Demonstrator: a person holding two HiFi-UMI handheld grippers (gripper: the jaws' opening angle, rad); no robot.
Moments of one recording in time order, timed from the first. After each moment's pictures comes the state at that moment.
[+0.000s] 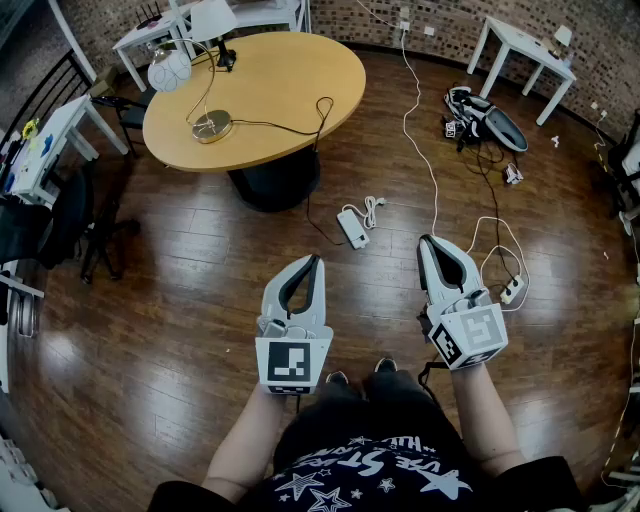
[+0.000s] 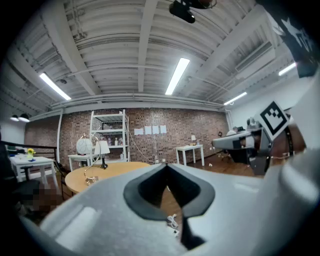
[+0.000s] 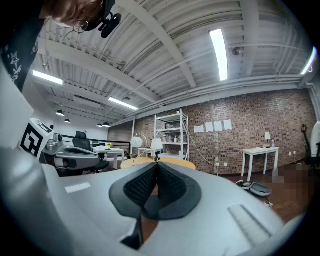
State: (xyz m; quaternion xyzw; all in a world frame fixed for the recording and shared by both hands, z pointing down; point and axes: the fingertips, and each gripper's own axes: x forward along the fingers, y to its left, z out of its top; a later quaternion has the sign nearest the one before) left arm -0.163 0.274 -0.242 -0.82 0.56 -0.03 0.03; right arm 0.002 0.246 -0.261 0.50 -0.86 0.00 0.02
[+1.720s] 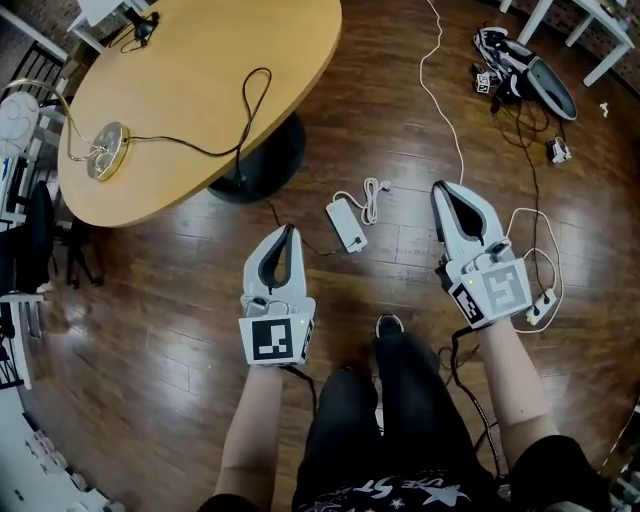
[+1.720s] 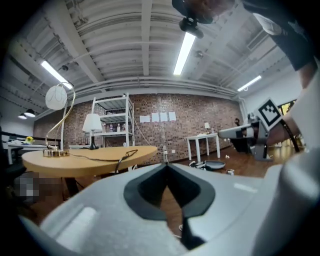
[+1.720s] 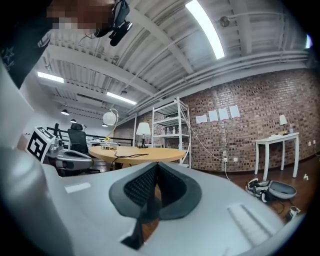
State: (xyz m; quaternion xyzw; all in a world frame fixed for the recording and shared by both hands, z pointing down) left arm -0.096 -0.051 -0.038 -0.78 0.62 -0.05 0.01; right arm 0.103 -0.108 -0.070 0.44 -0.90 -0.01 0.00
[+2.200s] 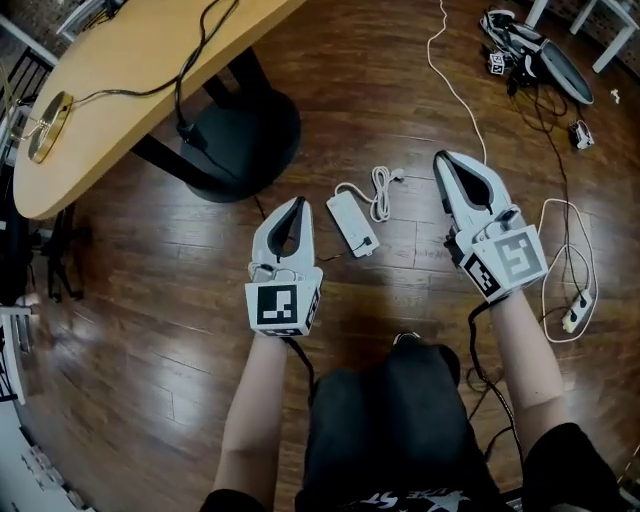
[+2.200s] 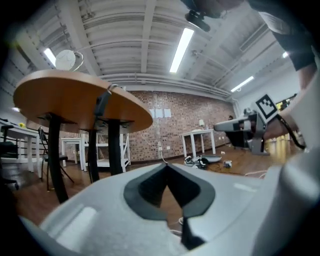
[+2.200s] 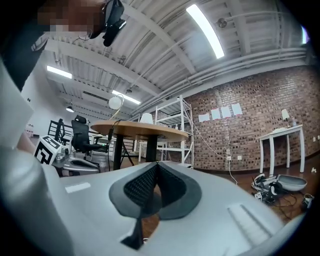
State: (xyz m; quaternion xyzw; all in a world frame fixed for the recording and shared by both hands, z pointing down) left arm -0.100 -0.099 0.168 -0.81 0.58 -0.03 0.02; right arm 0.087 -0.139 0.103 0.43 -0.90 -0.04 -0.01
